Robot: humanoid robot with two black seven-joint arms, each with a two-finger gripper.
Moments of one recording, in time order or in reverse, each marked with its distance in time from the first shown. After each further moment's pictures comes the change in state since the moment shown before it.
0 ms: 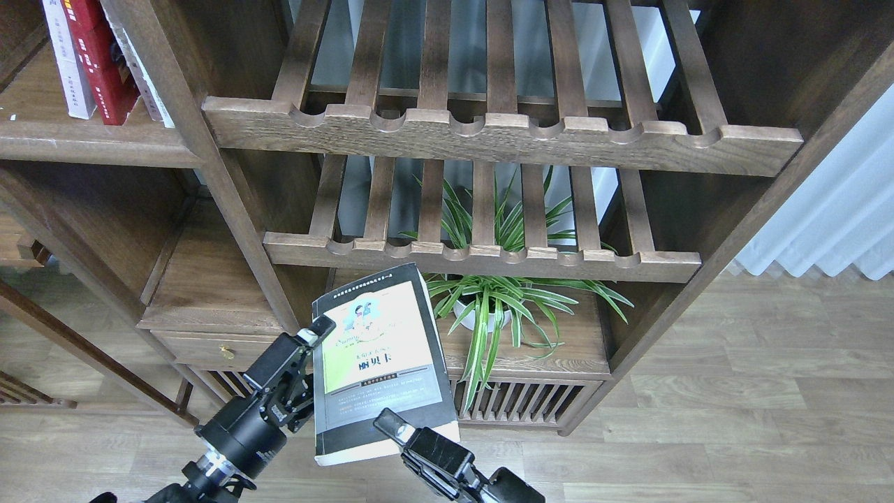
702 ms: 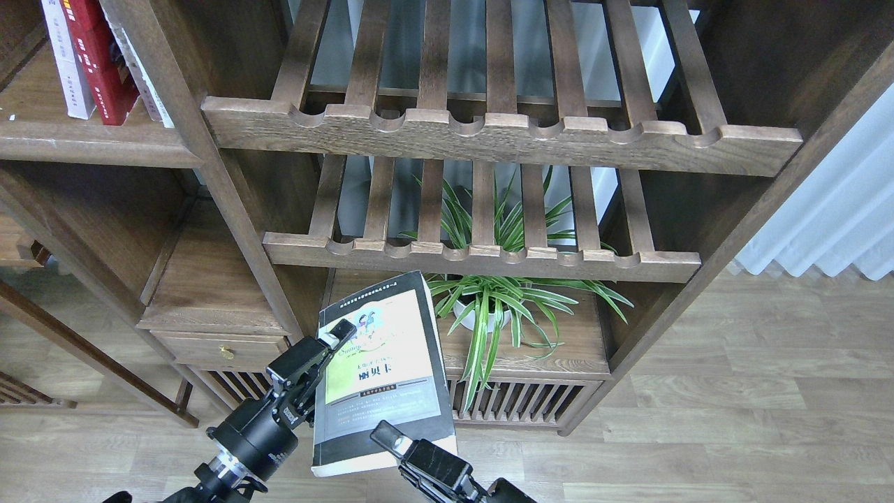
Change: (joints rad) left arm -0.031 0.002 0.066 0.002 0.000 0.000 -0.033; right arm -0.031 0.011 0.002 0.000 -0.008 0.001 -0.031
